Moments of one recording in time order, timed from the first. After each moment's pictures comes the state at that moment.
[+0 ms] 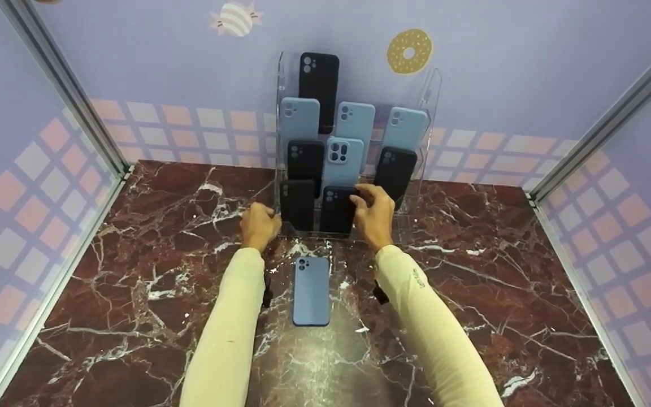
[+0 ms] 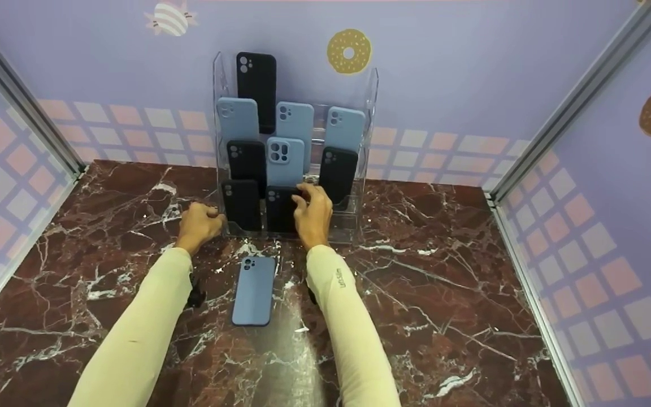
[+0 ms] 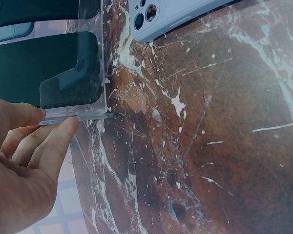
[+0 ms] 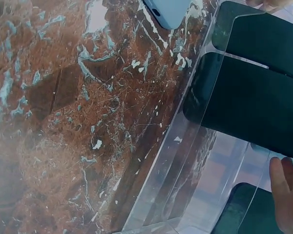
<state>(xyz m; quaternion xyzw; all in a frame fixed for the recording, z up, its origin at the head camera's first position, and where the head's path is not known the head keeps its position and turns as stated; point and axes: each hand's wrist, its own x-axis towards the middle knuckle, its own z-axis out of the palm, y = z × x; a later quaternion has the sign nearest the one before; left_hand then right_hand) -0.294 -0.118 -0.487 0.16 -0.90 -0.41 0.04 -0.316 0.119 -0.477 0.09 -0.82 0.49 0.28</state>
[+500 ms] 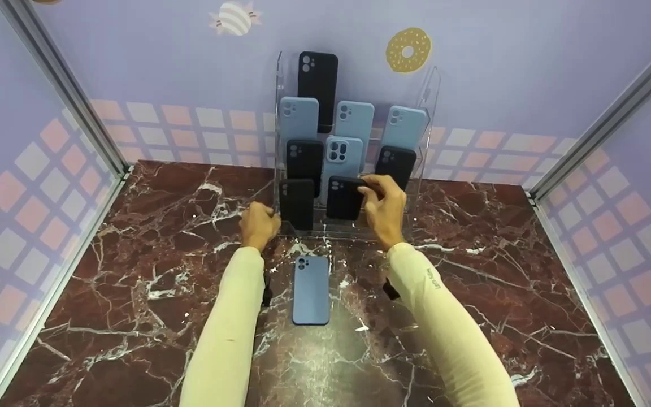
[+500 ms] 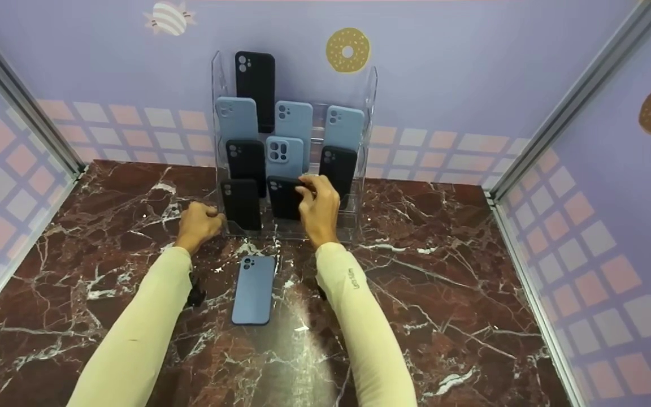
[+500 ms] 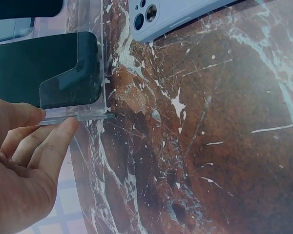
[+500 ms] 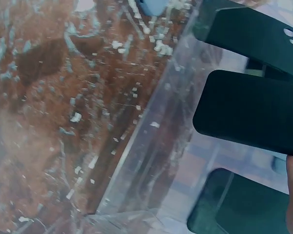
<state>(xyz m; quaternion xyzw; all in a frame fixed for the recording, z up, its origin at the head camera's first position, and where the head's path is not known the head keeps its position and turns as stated) -0.293 -0.117 -0.487 0.15 -0.90 -0.40 0.05 -0.314 0.132 -0.455 0.17 -0.76 0.51 0.36</state>
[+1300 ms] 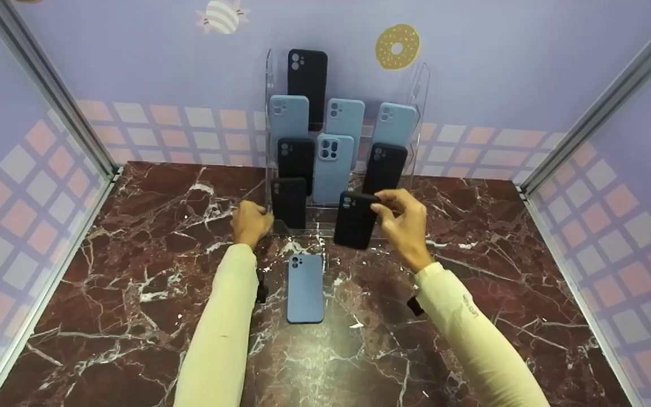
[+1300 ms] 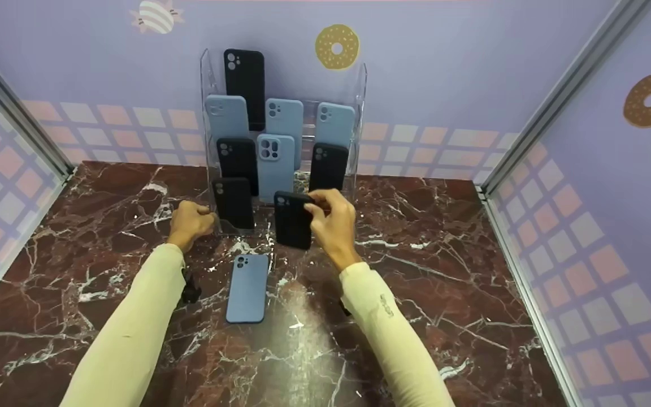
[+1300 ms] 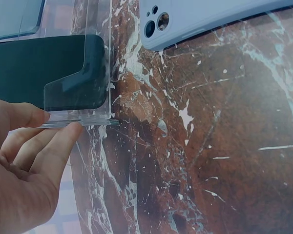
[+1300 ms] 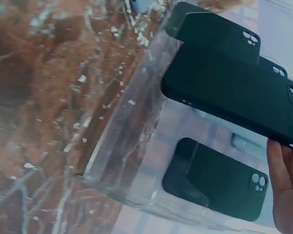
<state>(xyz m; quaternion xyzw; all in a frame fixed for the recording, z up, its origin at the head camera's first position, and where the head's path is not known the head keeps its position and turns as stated) -0.297 -0.120 -0.487 0.16 -0.90 -0.40 0.04 -0.267 0.176 -0.443 0.17 -0.78 0.52 0.30</state>
